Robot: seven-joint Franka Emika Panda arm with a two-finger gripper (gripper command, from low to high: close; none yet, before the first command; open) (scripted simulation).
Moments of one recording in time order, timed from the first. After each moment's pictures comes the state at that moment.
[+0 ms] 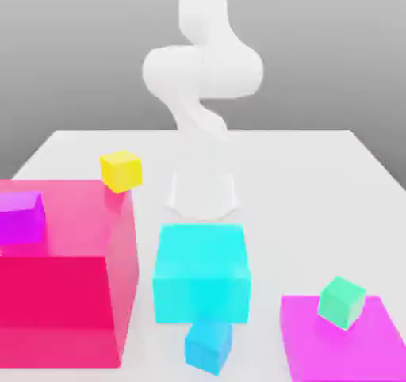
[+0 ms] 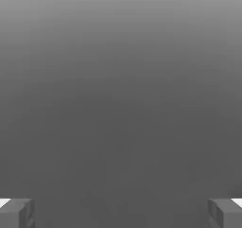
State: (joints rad) arm -0.02 -0.72 0.03 -2.31 -0.10 2.31 0.72
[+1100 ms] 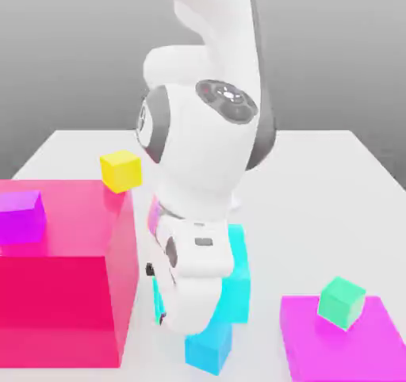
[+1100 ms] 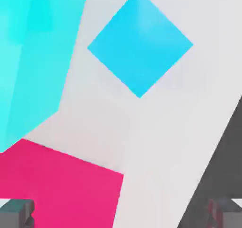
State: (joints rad) arm -0.13 0.16 0.07 -2.48 -0.47 2.55 -0.96
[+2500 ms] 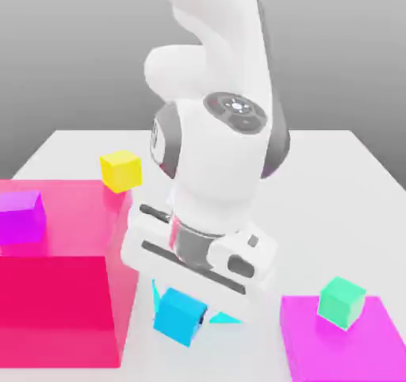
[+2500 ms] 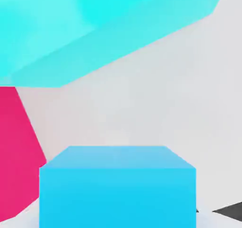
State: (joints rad) arm -0.18 0.13 0.16 -2.42 -0.52 2.47 -1.57
